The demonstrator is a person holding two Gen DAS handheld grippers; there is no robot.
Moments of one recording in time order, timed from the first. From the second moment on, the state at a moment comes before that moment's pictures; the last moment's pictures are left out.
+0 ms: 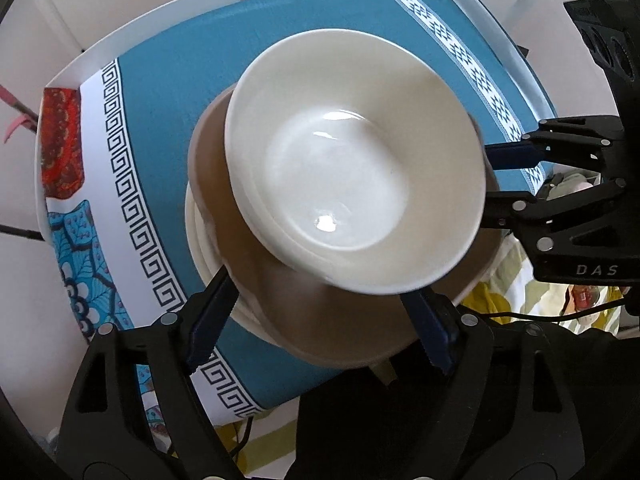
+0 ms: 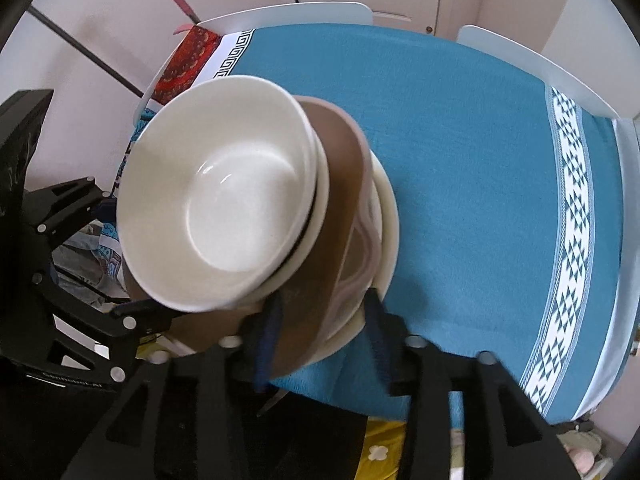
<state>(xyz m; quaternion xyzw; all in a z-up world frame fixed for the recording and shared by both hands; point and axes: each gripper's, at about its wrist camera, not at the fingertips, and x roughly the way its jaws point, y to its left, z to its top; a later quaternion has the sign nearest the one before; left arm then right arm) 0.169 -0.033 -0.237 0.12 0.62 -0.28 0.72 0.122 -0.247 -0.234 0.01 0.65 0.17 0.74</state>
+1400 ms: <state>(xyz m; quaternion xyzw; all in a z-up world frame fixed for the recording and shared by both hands) -0.012 0.023 0.043 0.01 0.17 -0.09 0.98 -0.038 -0.290 0.042 0.02 0.24 0.01 0.97</state>
